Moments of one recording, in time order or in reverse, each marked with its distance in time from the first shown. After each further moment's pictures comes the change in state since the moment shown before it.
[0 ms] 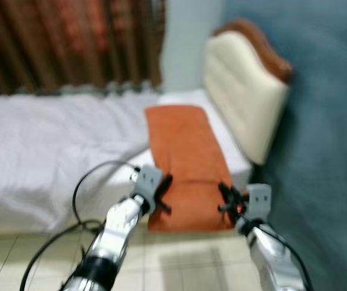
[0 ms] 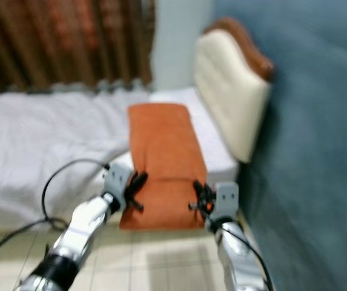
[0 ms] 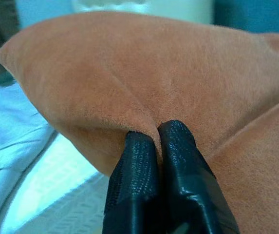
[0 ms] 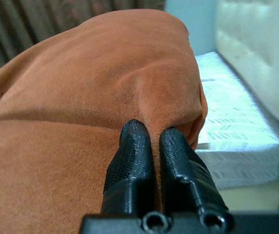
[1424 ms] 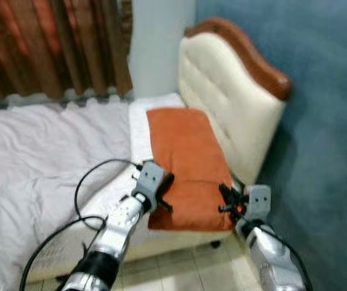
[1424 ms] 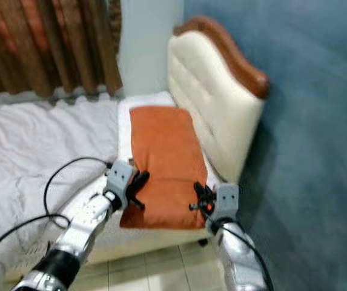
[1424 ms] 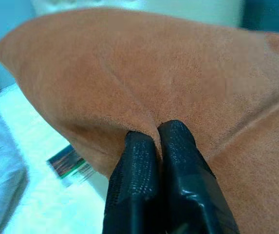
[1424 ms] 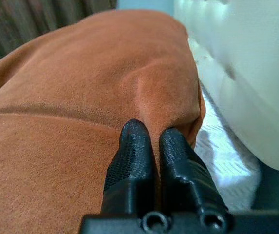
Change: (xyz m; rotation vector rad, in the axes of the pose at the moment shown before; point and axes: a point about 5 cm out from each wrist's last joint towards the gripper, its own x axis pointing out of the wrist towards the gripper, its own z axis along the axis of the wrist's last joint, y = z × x) left arm 0.001 0.004 -0.004 0.005 0.031 -0.005; right arm 0.003 0.001 -0.005 0.003 0.018 0.008
